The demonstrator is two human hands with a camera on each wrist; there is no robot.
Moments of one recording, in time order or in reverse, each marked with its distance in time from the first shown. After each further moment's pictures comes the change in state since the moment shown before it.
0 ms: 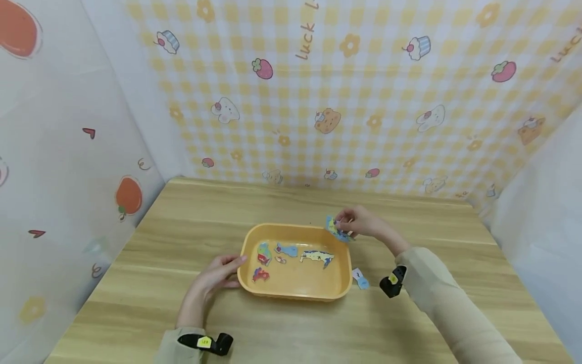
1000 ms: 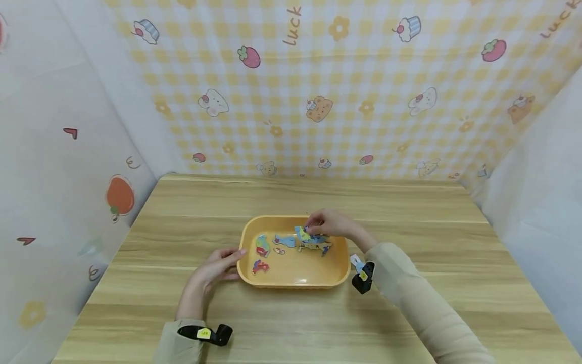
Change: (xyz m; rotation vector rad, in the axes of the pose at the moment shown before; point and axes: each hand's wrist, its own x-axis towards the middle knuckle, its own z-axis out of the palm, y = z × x) left_hand 0.005 0.006 -0.005 0.010 -0.060 -0.042; right_hand 0.018 -0.025 0.049 -0.069 -0.100 -0.079
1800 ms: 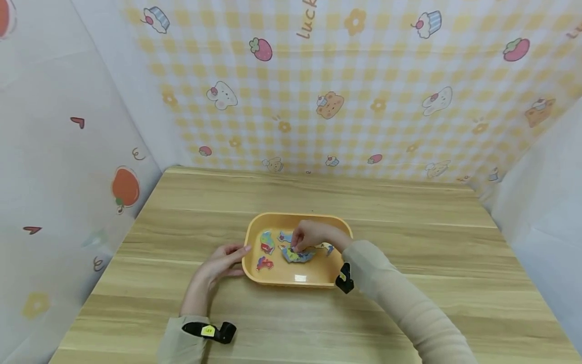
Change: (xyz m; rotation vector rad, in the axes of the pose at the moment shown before) left_hand -0.003 0.000 -0.001 -0.008 -0.015 0.011; right_hand 0.039 -0.022 0.039 -0.157 -0.290 -0.029
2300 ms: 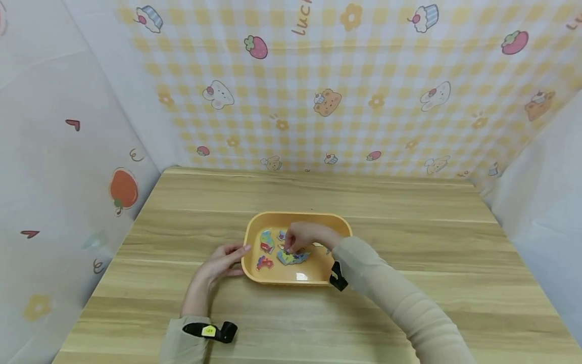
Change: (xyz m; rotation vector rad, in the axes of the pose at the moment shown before) left_hand 0.001 0.000 0.001 -0.002 0.009 -0.008; right_hand 0.013 -0.013 0.008 -0.020 -0.051 0.065
